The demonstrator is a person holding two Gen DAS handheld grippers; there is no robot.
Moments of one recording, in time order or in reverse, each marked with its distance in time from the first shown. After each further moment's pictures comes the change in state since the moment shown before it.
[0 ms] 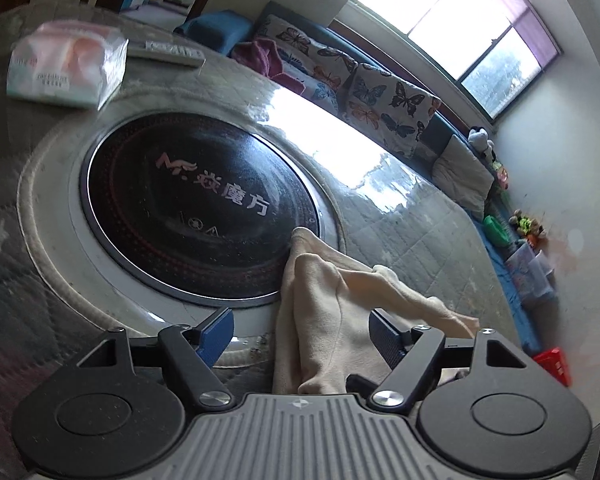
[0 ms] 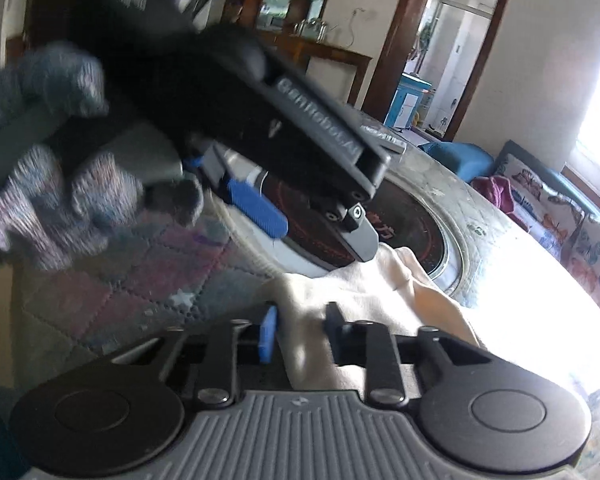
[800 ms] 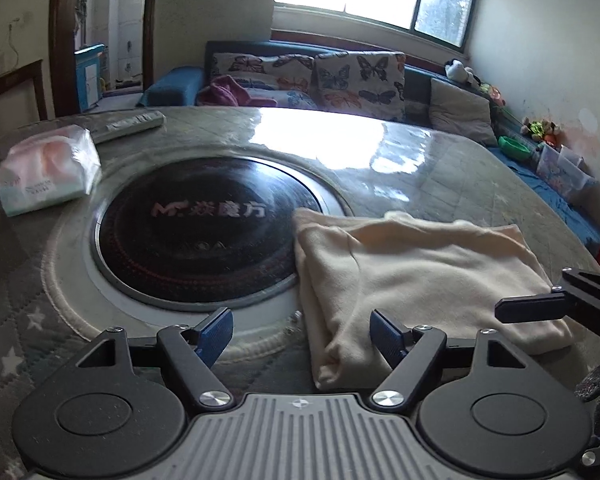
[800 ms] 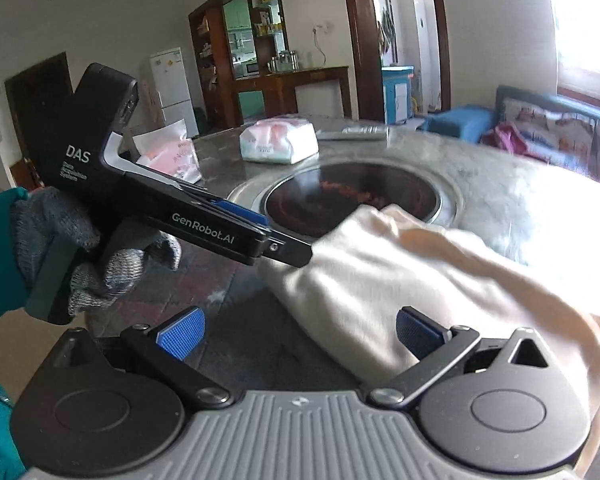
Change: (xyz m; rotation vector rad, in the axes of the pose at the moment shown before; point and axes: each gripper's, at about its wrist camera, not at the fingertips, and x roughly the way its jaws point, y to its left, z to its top) left arm -0.009 -0.029 -0.035 0.446 -0.076 0.179; right arm -0.042 -0.043 -0.048 0.298 -0.097 0.156
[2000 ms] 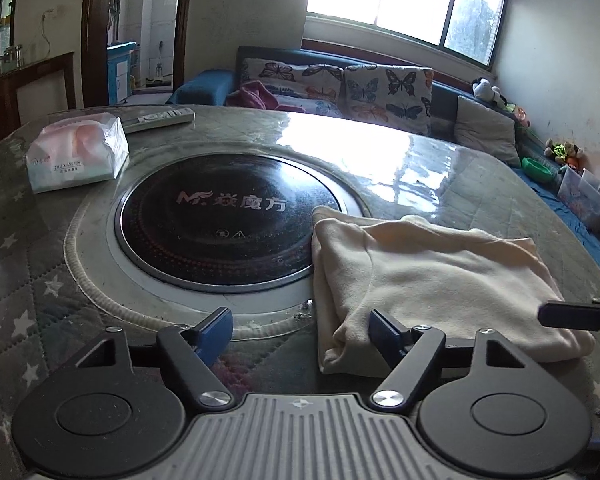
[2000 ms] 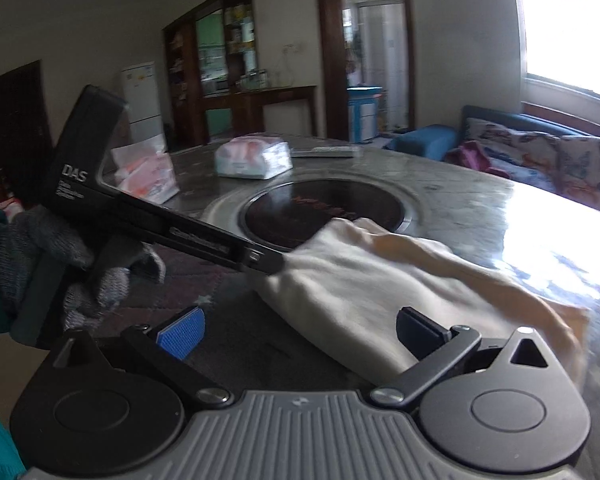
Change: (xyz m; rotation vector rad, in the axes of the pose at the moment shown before) left arm 0.001 -0.005 -0.019 -0.053 -0.013 0.051; right arm -0.006 0.014 -0.008 0.016 -0.058 -0.088
